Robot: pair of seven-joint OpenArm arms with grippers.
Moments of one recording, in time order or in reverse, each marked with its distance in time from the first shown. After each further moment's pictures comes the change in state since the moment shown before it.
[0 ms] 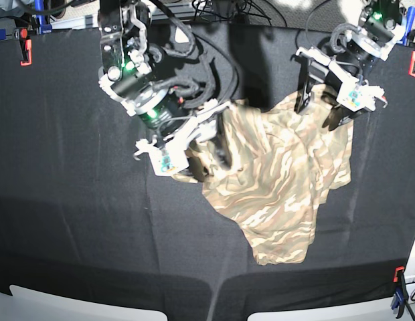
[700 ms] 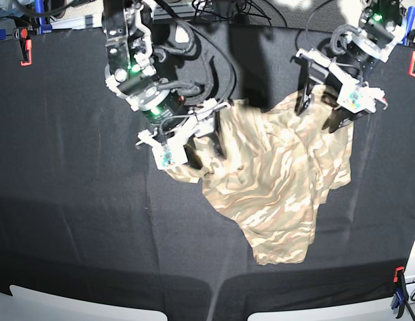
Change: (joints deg) left arm -0.4 0.0 0.0 0.0 0.0 0.0 -0.1; right arm 0.0 0.0 0.0 -5.1 3.9 -1.8 -0.4
